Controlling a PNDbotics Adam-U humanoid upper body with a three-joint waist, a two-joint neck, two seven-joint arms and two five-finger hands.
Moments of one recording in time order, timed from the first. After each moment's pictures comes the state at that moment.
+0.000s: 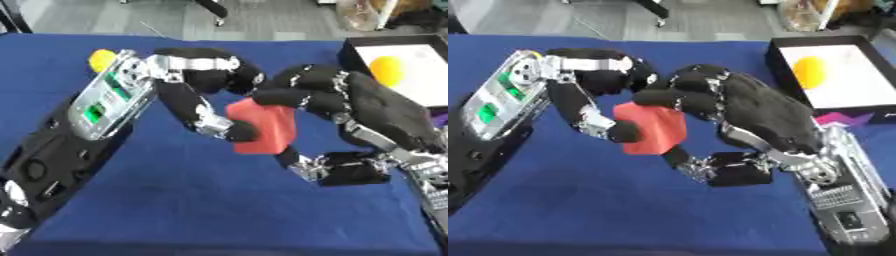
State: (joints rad) left arm -0.70 0.46 -0.41 -1.74 0.23 0.10 -0.84; right arm -0.53 -0.29 0.45 -1.99 0.62 -0.46 0.19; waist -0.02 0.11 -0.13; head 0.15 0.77
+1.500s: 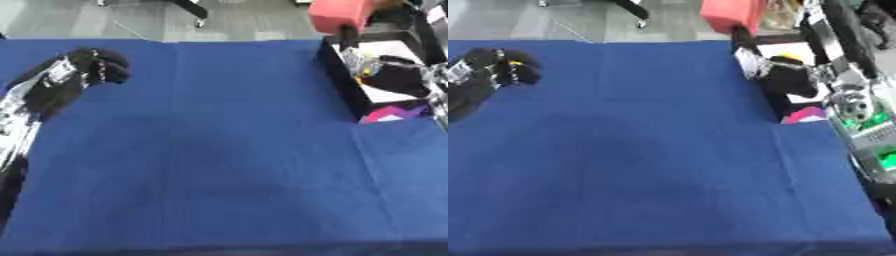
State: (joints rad) left arm -0.34 0.43 0.10 -1.60 0.15 -0.01 -0.52; right arm -0.55 -0.61 0.17 -1.77 0.35 -0.18 -0.23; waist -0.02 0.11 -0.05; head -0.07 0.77
